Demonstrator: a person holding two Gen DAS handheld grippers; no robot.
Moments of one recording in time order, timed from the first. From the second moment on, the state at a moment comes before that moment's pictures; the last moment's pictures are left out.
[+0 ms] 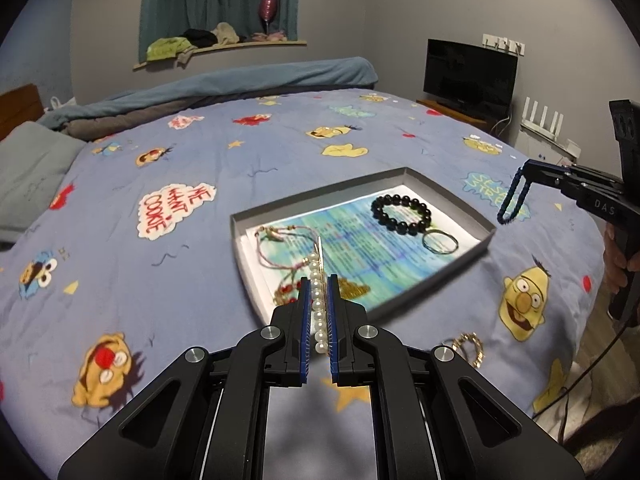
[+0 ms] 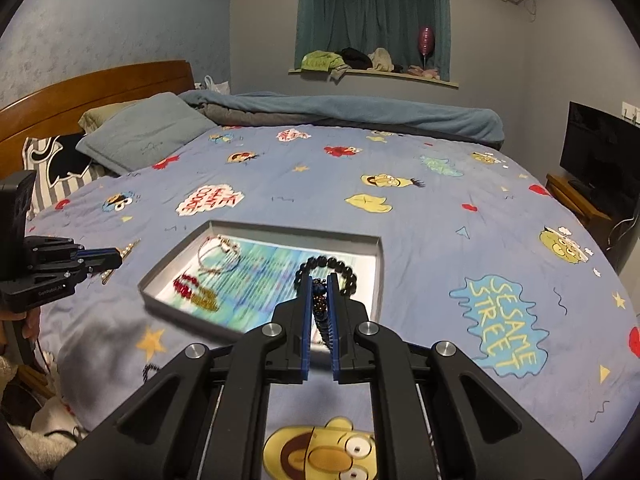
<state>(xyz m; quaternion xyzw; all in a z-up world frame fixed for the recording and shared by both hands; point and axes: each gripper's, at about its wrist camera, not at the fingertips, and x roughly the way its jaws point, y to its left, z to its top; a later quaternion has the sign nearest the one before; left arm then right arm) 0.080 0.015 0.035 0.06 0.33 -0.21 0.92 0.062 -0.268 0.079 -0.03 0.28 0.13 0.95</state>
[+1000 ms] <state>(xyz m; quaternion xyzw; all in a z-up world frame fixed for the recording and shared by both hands) 0.220 -0.016 -0.023 0.09 0.43 -0.20 0.87 0.213 -0.252 0.016 0.02 0.37 0.13 0.92</state>
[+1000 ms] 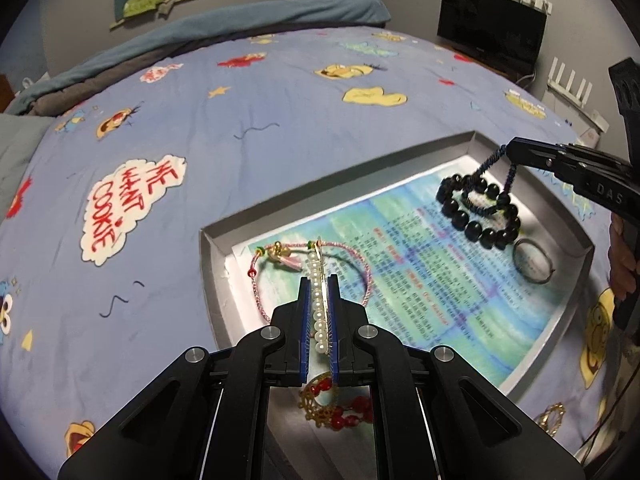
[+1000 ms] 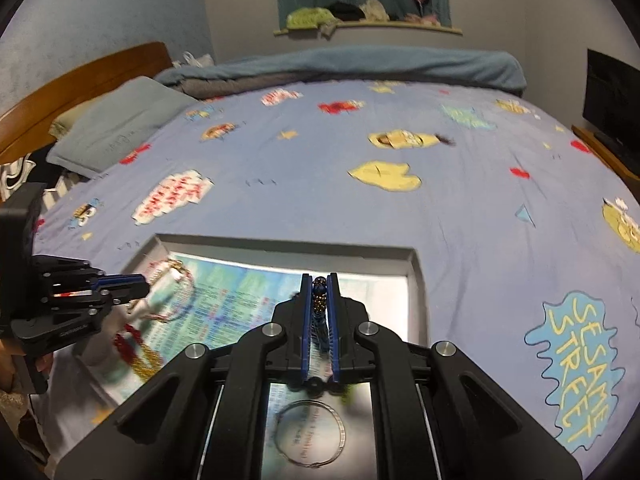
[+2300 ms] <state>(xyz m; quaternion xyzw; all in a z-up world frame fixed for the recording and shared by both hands) 0.164 0.006 0.024 0.06 0.37 -0.15 0.91 0.159 -0.278 0.037 0.07 0.35 0.11 0.93</state>
